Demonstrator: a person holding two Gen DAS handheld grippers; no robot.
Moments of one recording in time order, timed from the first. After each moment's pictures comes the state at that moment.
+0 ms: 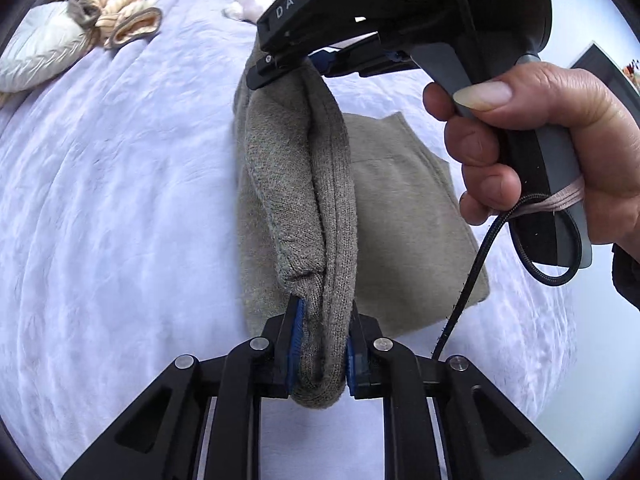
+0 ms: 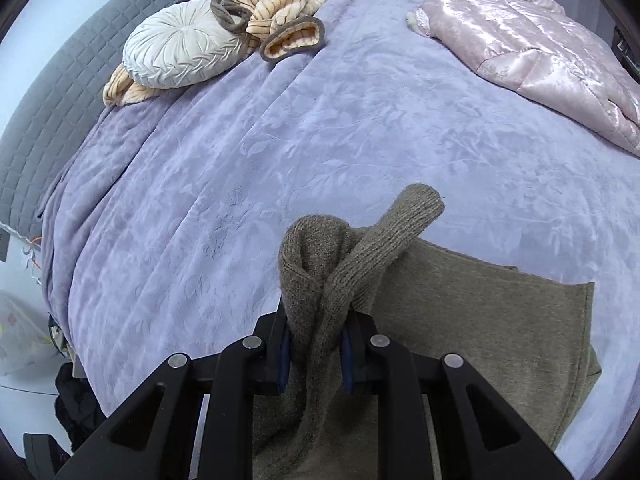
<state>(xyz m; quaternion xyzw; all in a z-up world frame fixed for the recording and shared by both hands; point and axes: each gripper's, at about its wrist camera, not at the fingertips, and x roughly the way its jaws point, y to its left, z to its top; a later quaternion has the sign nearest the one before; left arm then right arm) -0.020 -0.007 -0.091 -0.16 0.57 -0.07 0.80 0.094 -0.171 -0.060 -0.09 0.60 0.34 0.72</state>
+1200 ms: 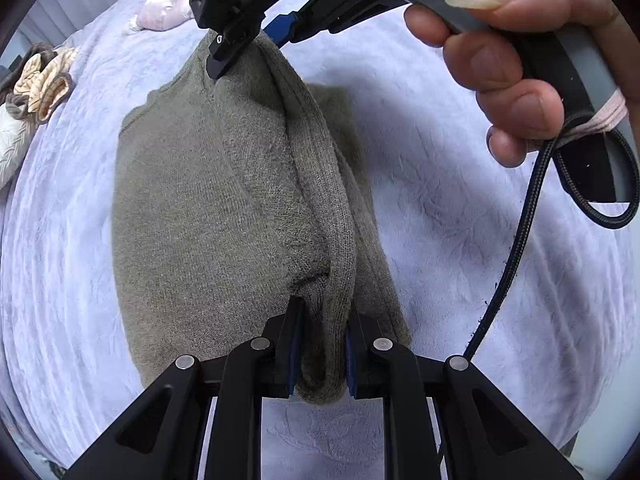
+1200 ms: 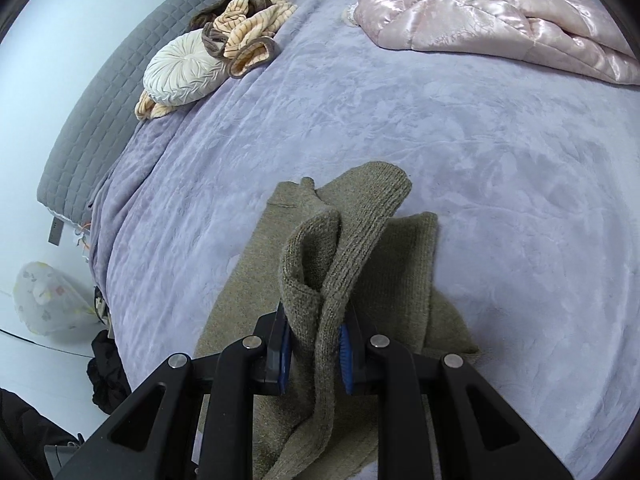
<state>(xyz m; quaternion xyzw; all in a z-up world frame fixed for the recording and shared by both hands) 0.049 -0.211 -0.145 0.01 0.66 -0.02 0.75 0.178 -0.396 -0.085 -0.02 0.61 0.42 0.67</state>
